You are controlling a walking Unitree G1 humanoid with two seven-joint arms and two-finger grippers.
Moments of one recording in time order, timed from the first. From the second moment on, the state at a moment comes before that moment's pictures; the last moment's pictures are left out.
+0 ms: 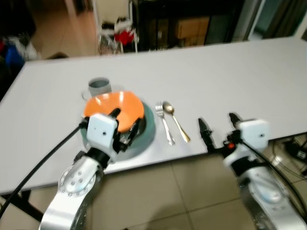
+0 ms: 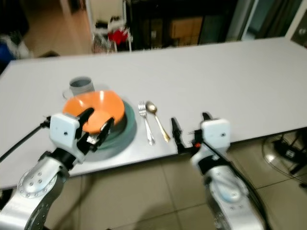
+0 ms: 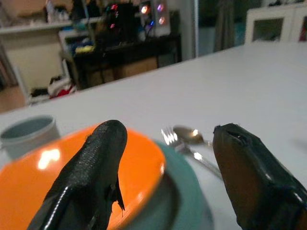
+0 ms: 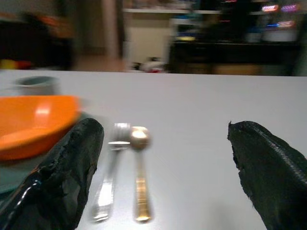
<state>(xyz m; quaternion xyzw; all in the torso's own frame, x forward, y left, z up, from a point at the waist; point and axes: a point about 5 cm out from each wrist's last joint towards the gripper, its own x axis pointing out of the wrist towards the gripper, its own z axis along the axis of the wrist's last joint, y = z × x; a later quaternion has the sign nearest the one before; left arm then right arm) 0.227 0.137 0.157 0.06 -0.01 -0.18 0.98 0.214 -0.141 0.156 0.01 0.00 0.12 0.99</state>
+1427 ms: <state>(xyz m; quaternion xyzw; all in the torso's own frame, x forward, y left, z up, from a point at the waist) 0.227 0.141 0.151 0.06 0.00 -0.17 0.98 0.210 -0.150 0.144 0.02 0.04 0.15 0.99</state>
